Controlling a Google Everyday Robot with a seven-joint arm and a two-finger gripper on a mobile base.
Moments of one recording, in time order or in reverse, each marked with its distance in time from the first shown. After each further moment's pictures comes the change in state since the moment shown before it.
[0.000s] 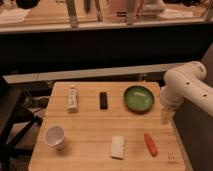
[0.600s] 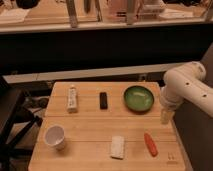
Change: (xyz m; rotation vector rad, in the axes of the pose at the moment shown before) arm -0.007 0.001 -0.001 0.007 0.011 -0.022
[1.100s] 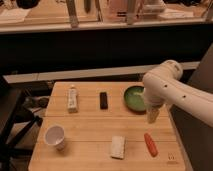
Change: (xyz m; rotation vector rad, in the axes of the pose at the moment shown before) arm -0.071 0.000 -0.011 0.033 0.033 -0.124
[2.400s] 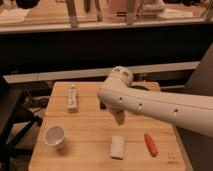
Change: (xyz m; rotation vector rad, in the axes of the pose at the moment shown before) arm -0.166 -0.008 -0.012 0.102 -0.012 -0.304
